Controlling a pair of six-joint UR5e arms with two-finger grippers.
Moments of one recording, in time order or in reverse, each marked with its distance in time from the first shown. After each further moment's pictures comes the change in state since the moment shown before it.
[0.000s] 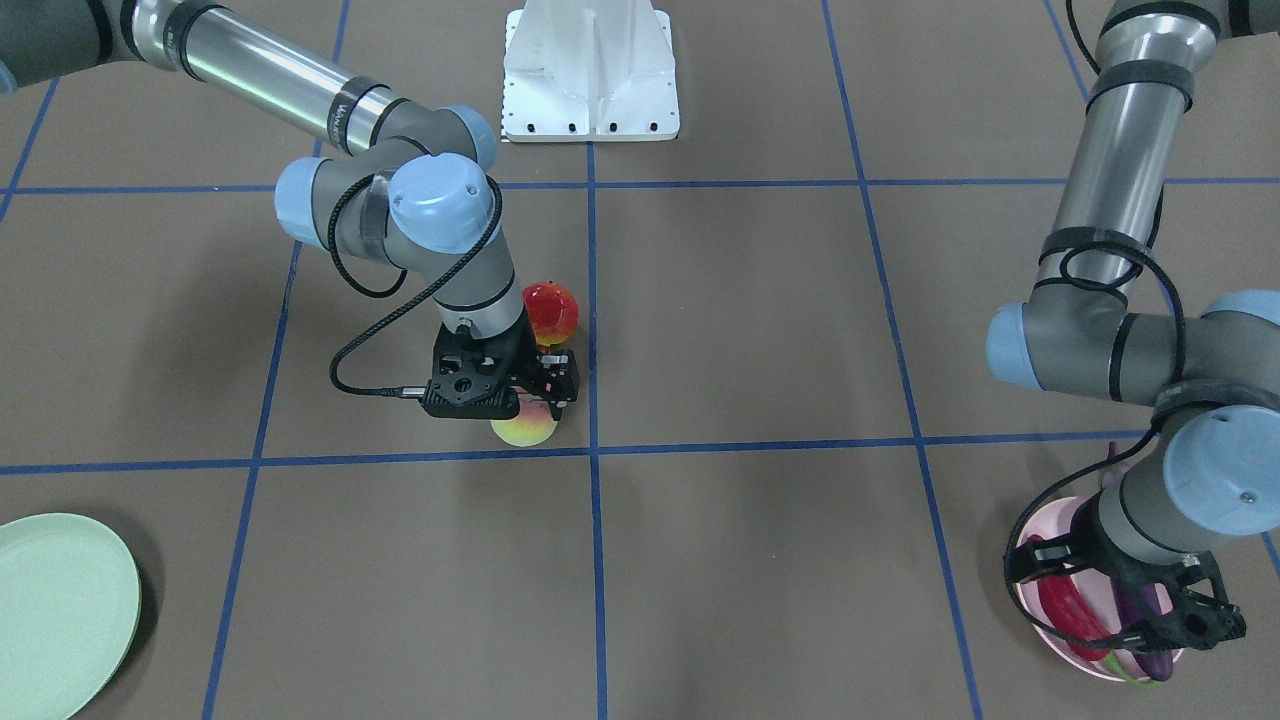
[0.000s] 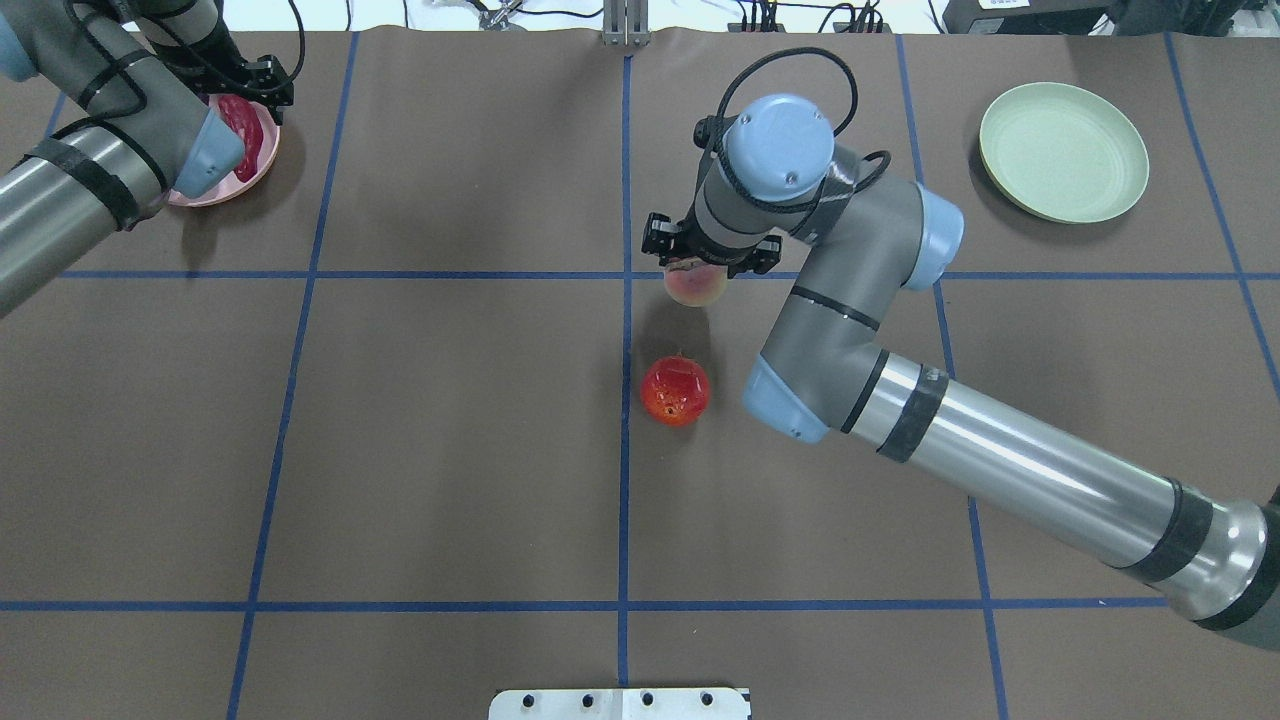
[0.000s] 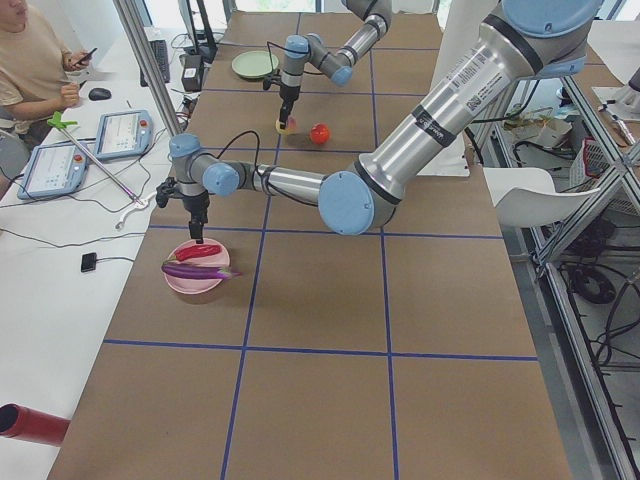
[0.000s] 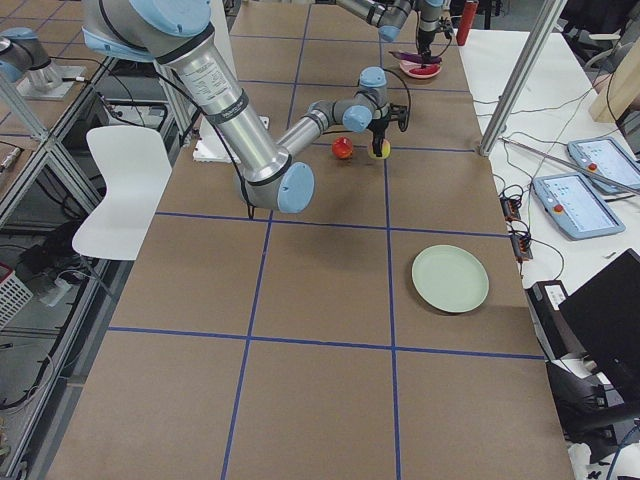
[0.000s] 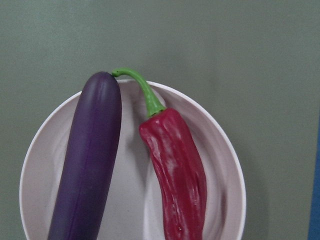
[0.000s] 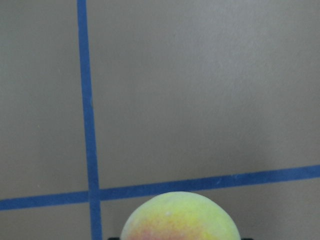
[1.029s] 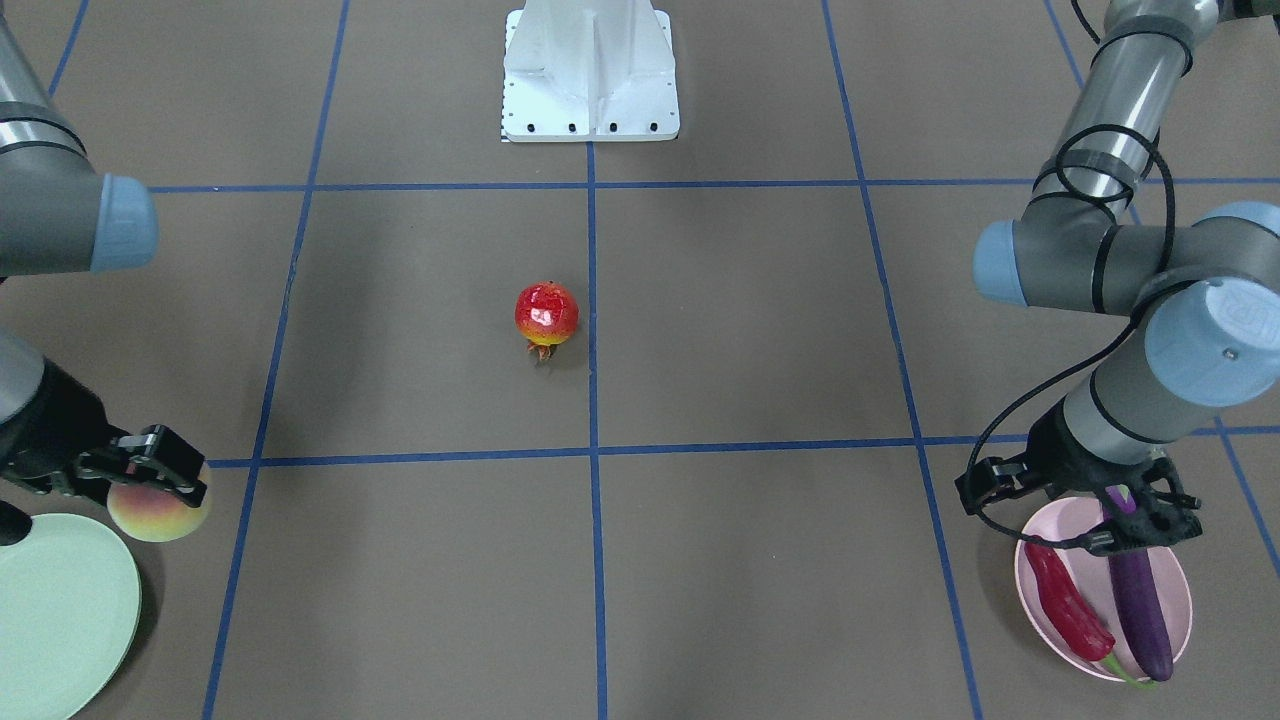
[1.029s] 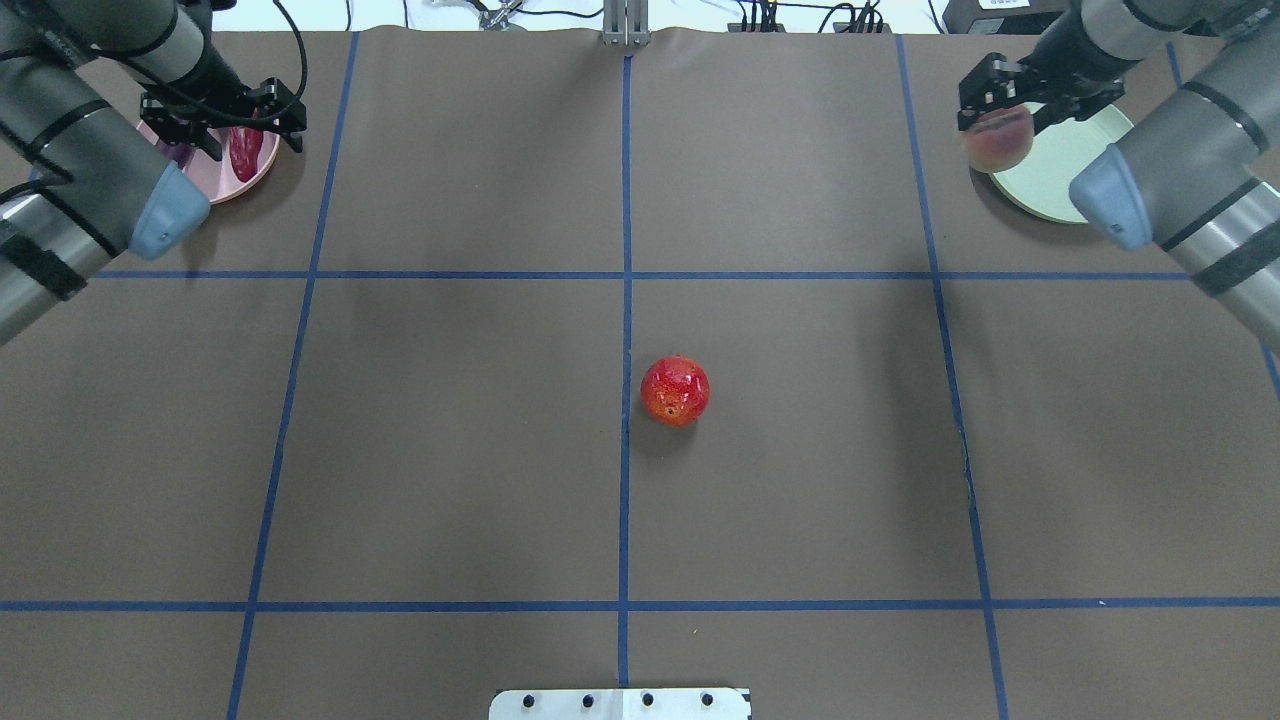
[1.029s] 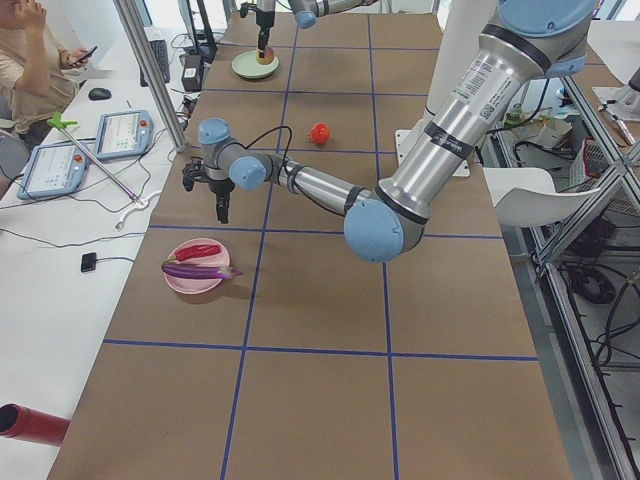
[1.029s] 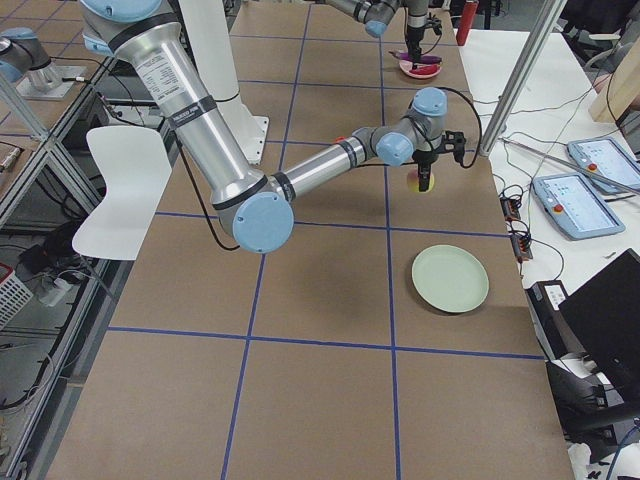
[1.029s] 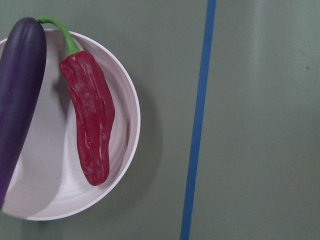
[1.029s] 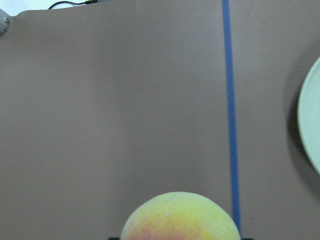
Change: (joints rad) left arm 0.023 0.239 -0.403 0.000 -0.093 -0.110; right arm 0.454 -0.285 0.055 -0.007 0.295 -0.563
